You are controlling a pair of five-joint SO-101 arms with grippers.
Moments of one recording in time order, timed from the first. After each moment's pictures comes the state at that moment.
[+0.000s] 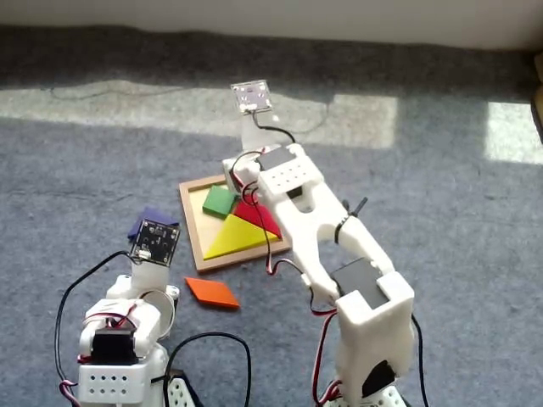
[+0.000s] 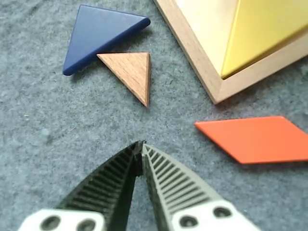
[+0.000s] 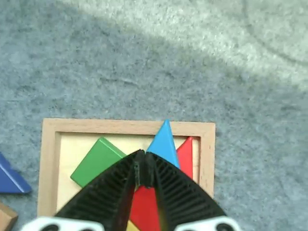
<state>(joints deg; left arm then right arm) -5.9 -104.1 96.0 76.0 -7.7 -34.2 20.7 -0.5 47.2 -8.8</state>
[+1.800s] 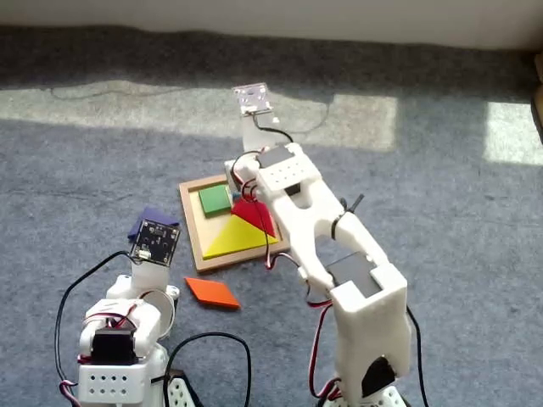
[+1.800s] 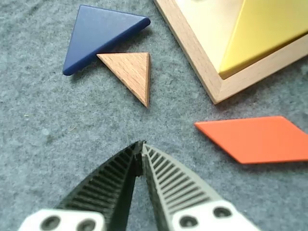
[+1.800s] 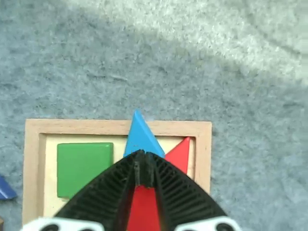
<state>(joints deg) -5.9 -104.1 96.0 76.0 -7.7 -33.5 24.8 -3.2 47.5 -8.9</state>
